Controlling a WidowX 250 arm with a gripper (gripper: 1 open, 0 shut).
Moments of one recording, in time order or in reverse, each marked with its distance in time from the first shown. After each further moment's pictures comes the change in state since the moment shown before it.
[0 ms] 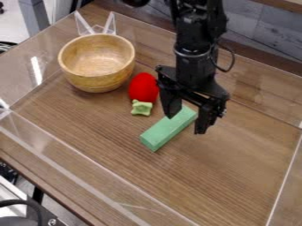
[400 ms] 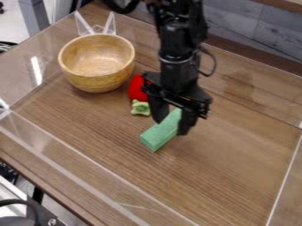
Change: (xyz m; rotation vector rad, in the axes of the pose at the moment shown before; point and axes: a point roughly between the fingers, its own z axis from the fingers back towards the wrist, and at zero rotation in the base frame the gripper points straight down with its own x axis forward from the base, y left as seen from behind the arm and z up) arm -0.010 0.026 -0.009 0.005 0.010 0.066
